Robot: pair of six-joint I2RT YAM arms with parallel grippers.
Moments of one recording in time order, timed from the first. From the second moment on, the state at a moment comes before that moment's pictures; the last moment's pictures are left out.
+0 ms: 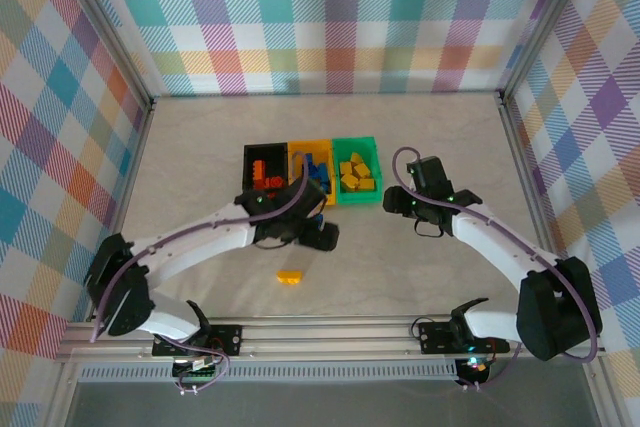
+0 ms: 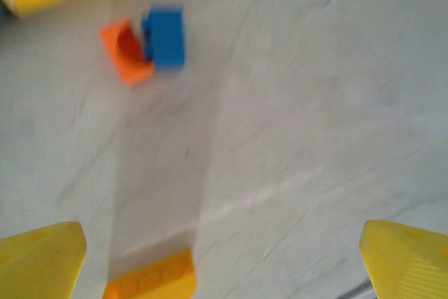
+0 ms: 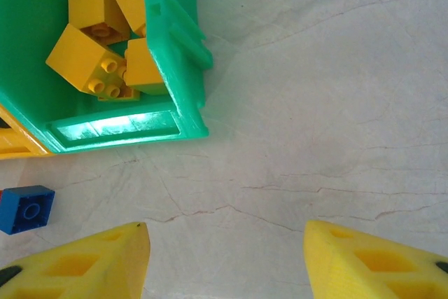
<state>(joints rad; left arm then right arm) -0.91 1.40 1.04 -0.79 -0.04 -0.60 0.40 1.27 0.79 -0.44 -0.04 0.49</state>
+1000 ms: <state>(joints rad) -1.03 1.49 0.79 -0.71 -0.12 -0.64 0.40 1.27 0.78 -0.43 -0.03 0.49</state>
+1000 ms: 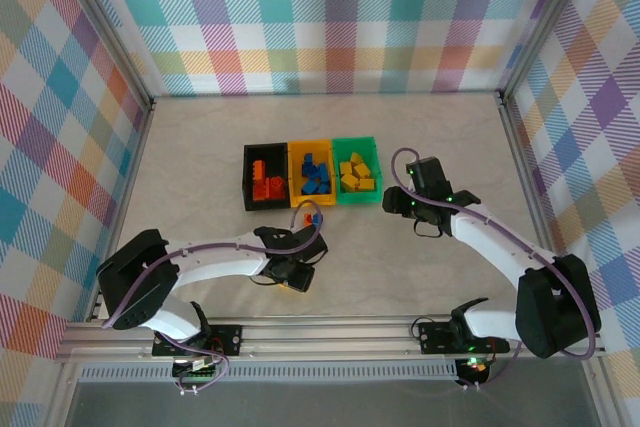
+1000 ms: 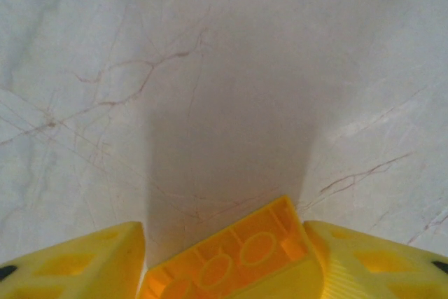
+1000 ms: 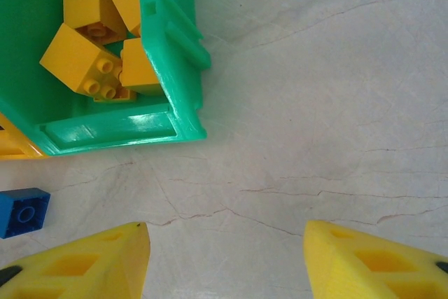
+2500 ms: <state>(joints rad) -1.01 1.54 0.85 -0.83 -0.06 -0.65 0.40 1.24 0.75 -0.43 -0.01 0.49</state>
